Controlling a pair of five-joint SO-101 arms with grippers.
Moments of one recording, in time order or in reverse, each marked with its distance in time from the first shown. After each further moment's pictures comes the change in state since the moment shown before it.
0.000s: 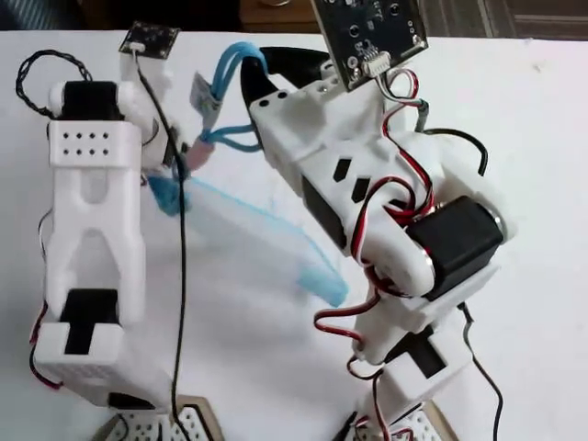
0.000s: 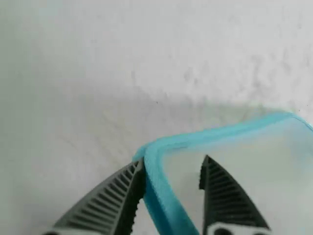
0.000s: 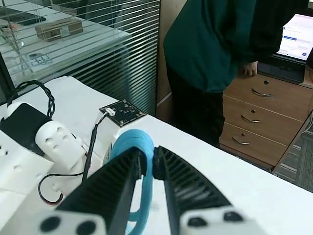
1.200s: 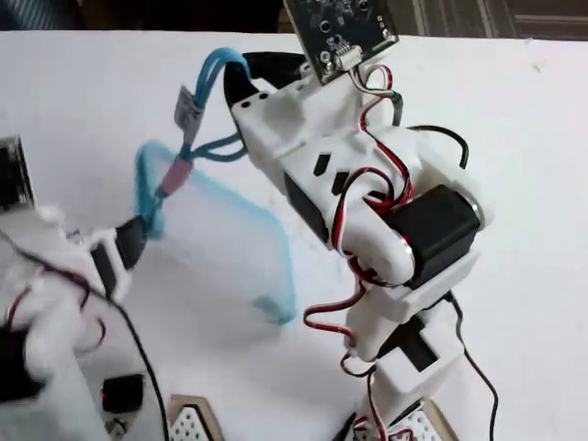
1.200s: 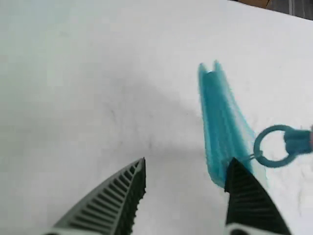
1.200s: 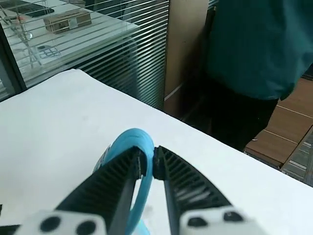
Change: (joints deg) left arm -10.5 -61.1 36.0 -1.1 17.9; right arm -1.6 2.6 -0.6 0.0 -0.3
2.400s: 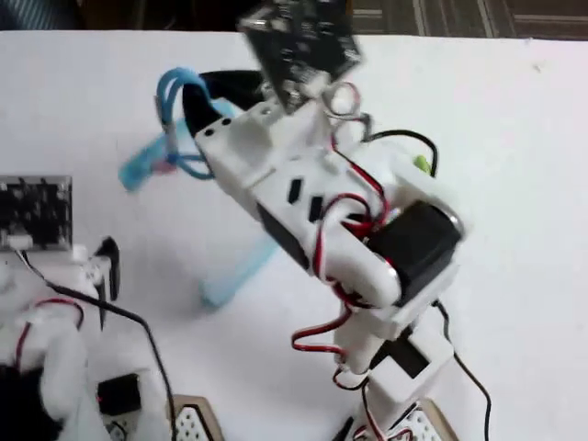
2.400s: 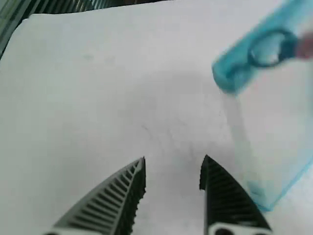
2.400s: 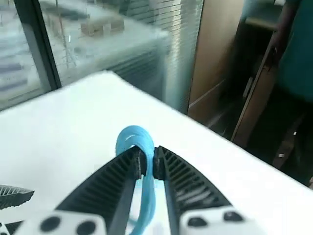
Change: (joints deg) left arm -6.4 -16.0 13.1 -5.4 -25.1; right arm -7.8 0.0 -0.3 -0.2 -0.1
